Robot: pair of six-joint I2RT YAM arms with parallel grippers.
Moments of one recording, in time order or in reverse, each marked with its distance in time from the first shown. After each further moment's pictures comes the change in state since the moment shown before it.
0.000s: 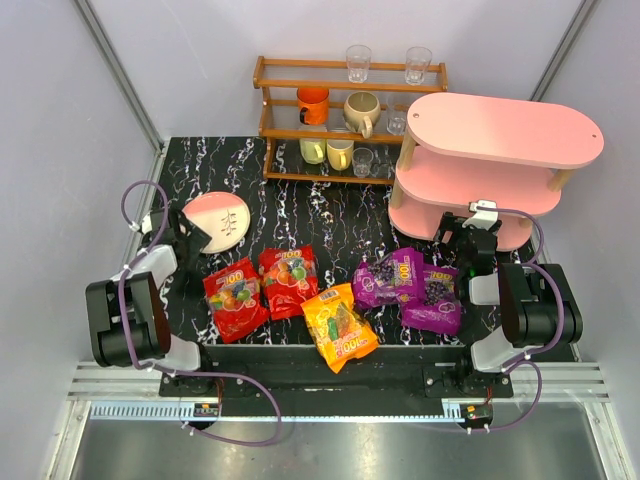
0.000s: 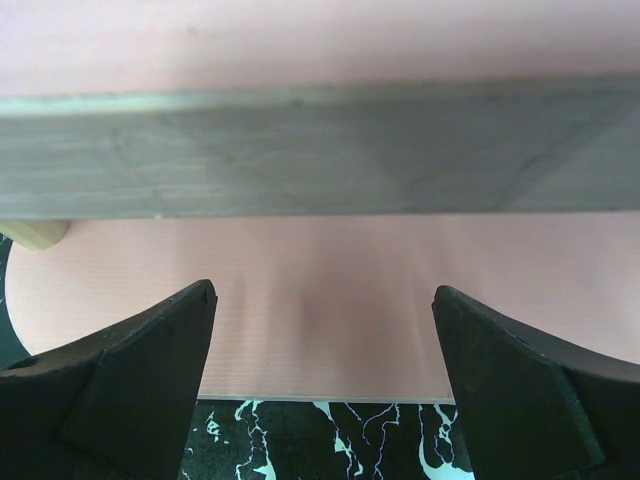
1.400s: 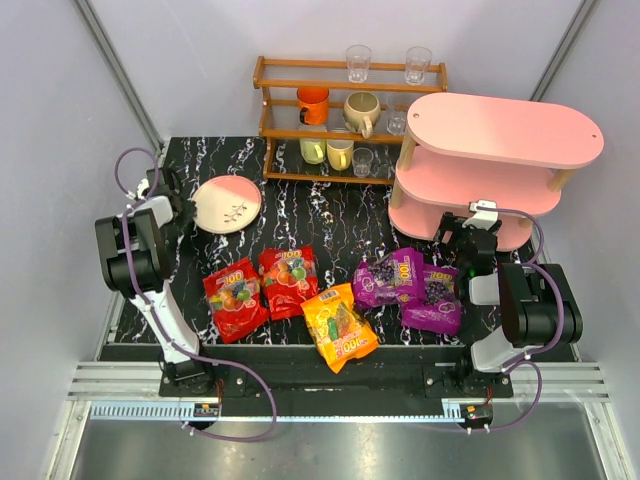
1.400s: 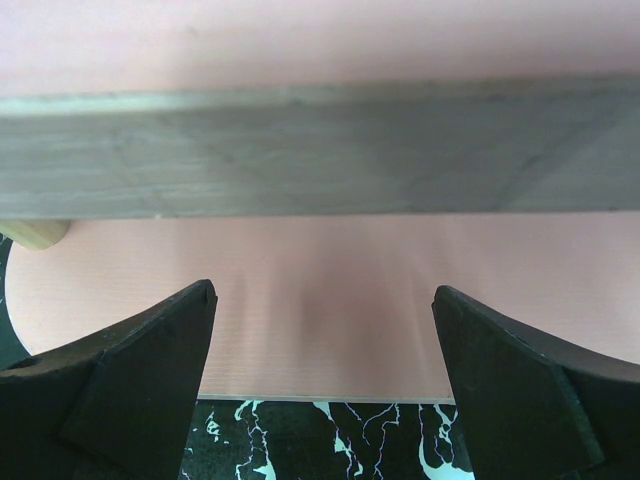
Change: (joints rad) left arm 0.028 0.514 0.514 -0.013 0.032 -0.166; right arm 0.000 0.000 0.000 0.000 0.000 0.000
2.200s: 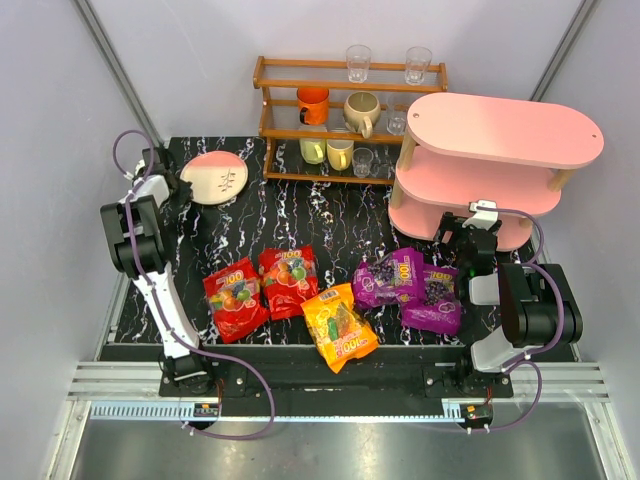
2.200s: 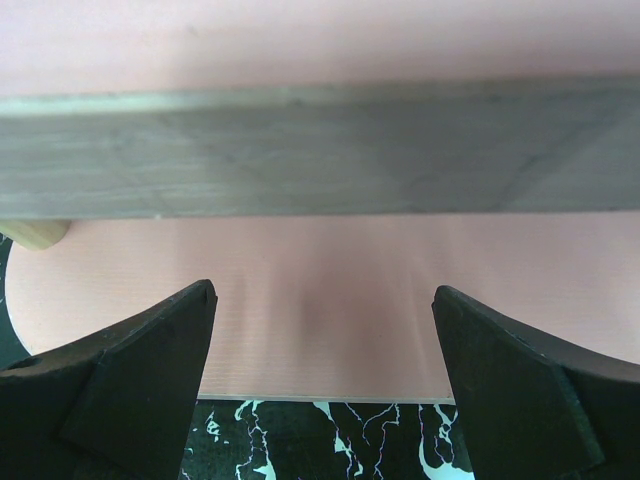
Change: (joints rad) left arm 0.025 0.251 0.408 -0.150 0.051 0.005; right arm 0.000 0.000 0.000 0.000 0.000 0.000
